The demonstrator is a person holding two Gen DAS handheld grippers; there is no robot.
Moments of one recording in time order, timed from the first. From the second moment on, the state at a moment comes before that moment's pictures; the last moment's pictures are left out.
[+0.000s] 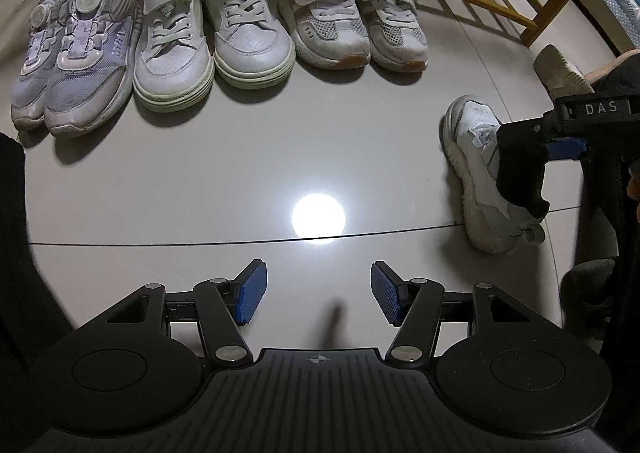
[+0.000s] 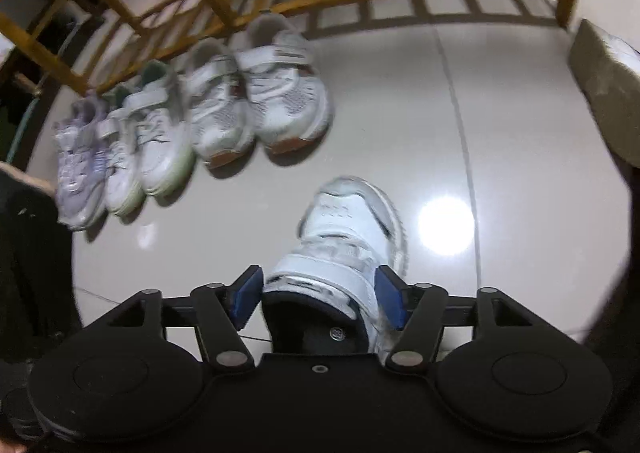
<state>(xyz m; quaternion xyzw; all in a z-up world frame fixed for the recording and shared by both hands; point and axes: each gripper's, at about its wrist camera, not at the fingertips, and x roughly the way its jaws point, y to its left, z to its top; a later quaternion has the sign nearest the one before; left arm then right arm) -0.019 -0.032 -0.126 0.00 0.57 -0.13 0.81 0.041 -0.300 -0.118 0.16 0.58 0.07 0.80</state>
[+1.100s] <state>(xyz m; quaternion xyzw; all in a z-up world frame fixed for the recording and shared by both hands) -0.037 -0.074 -0.112 0.01 0.57 -0.16 0.80 0.037 -0.289 -0.096 0.17 0.56 0.11 0.80</state>
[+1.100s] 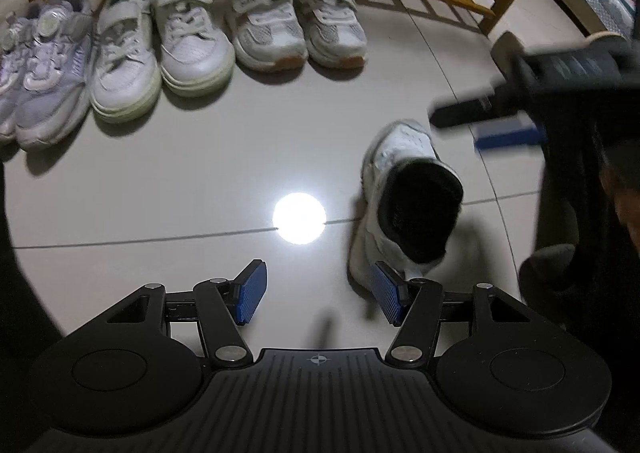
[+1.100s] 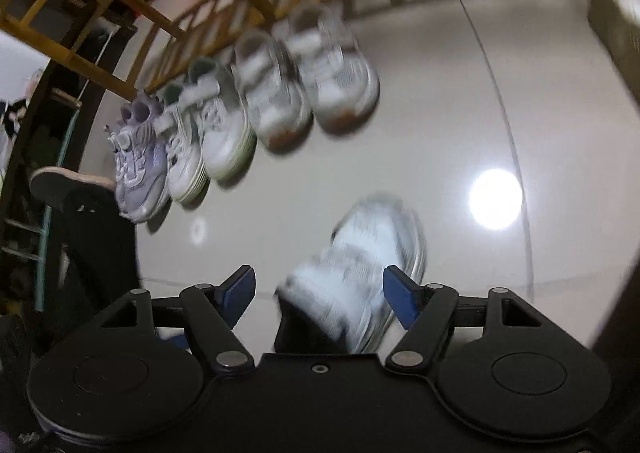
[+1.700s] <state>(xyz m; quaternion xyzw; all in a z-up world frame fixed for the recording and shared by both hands) -0.028 -0.121 -0.137 0.03 0.63 -0.15 0.76 0.095 -0.308 -0.158 0.25 0.58 0.17 0.76</state>
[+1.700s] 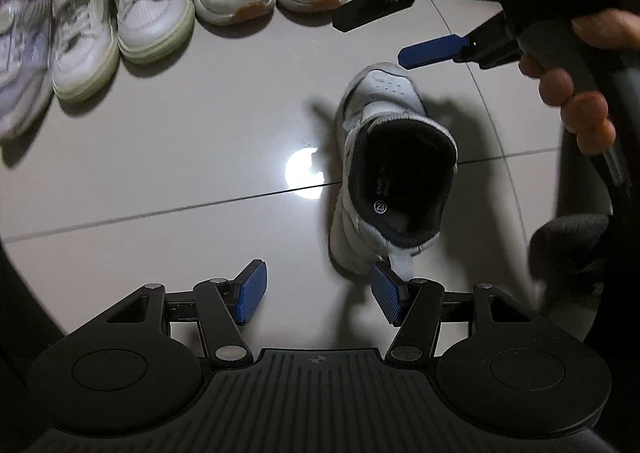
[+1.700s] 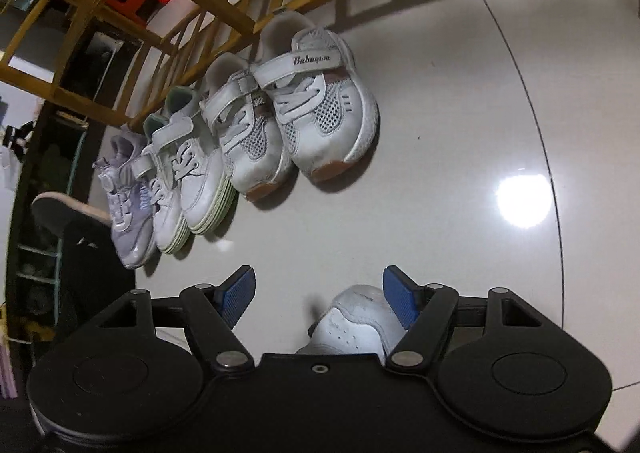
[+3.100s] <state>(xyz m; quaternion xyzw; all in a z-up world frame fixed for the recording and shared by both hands) -0.015 -0.079 -0.156 -0.03 0.63 -0.12 0.77 0.035 -0.316 -0.152 0.14 0.62 0.06 0.77</state>
